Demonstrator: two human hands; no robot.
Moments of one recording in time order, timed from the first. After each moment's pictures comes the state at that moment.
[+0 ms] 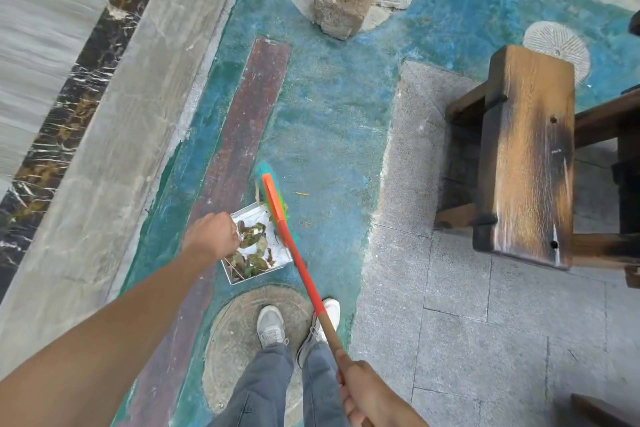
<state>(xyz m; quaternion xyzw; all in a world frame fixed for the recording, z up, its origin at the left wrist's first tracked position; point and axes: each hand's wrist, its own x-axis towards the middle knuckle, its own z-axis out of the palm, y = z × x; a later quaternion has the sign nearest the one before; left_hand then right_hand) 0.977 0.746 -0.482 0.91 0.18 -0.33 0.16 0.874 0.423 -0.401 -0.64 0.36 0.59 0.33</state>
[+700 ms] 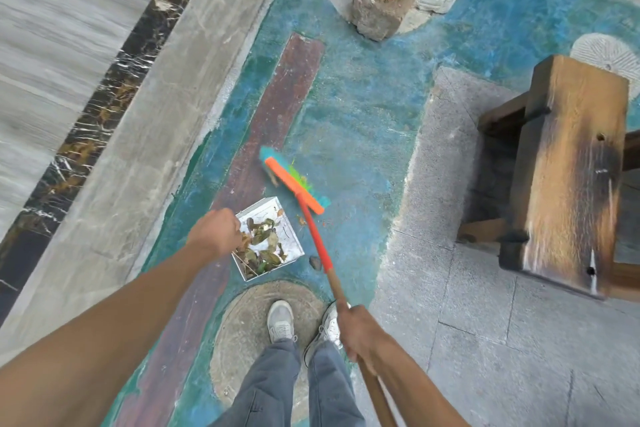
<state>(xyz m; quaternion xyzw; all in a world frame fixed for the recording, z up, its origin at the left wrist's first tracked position) 0.947 0.773 -0.487 0.91 0.20 -0.31 0.19 0.929 0.470 -0.440 -0.75 0.23 0.56 0.25</state>
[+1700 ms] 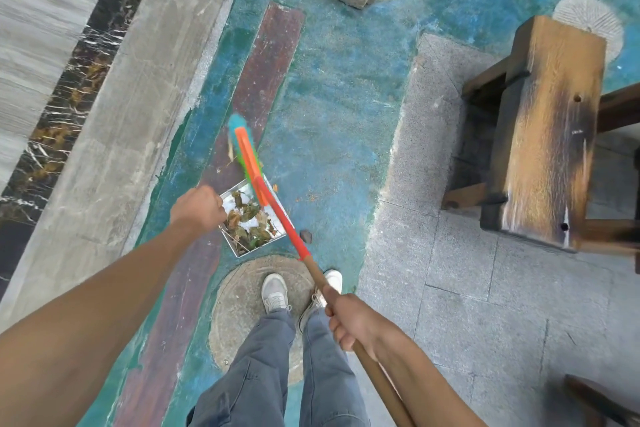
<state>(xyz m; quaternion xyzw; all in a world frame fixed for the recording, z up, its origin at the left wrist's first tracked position) 0.935 0.766 -0.485 0.91 0.24 -0.29 0.18 0.902 0.449 -0.399 -0.65 0.30 0.61 0.34</state>
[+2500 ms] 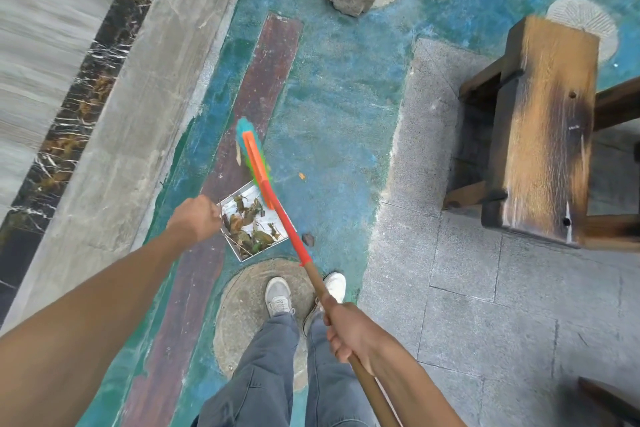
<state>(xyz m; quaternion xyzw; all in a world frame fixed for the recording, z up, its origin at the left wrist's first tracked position) 0.913 0.767 -0.480 0.91 0.21 -0.30 0.19 0.872 0.438 -0.398 -0.65 0.32 0.60 0.36</state>
